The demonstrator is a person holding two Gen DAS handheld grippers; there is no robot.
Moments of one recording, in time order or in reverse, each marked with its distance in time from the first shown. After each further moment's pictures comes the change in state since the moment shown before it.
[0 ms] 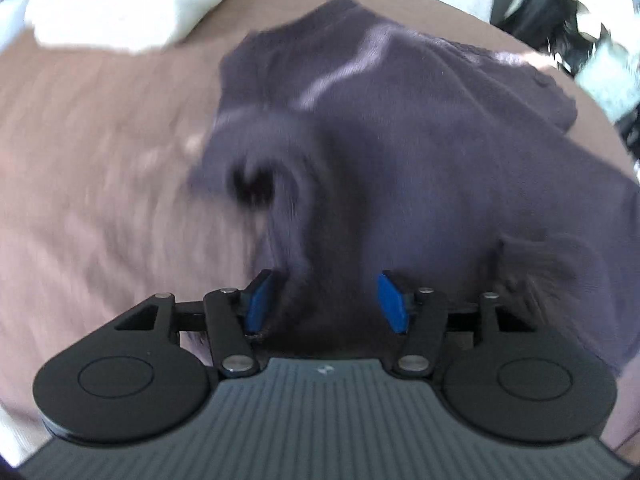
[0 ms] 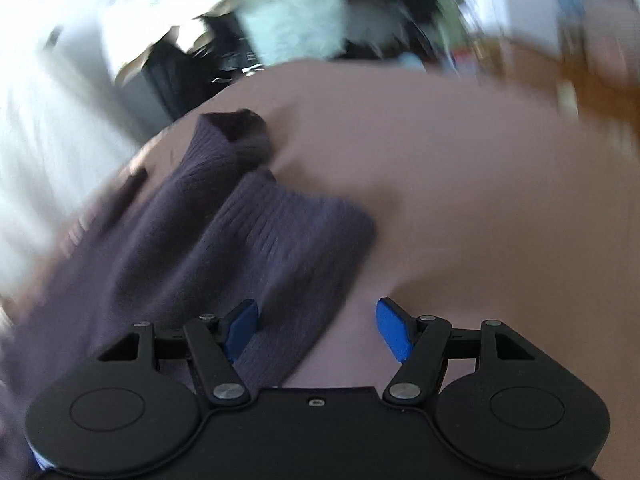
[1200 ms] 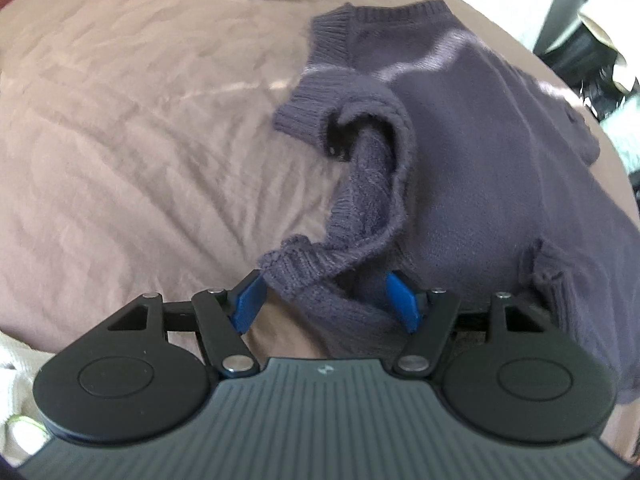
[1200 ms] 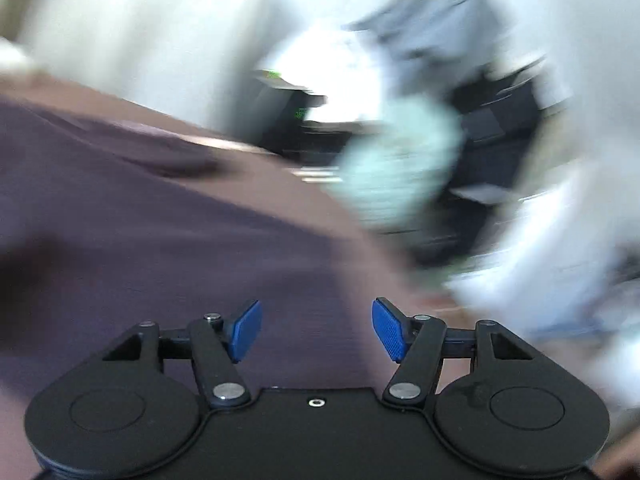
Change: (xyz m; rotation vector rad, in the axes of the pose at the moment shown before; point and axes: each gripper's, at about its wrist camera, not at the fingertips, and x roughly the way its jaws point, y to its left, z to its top) left arm -0.009 0.037 -0.018 -0.183 0.027 -0.007; right arm -0.056 0.155 -0.082 -0.951 -0.255 -0.147
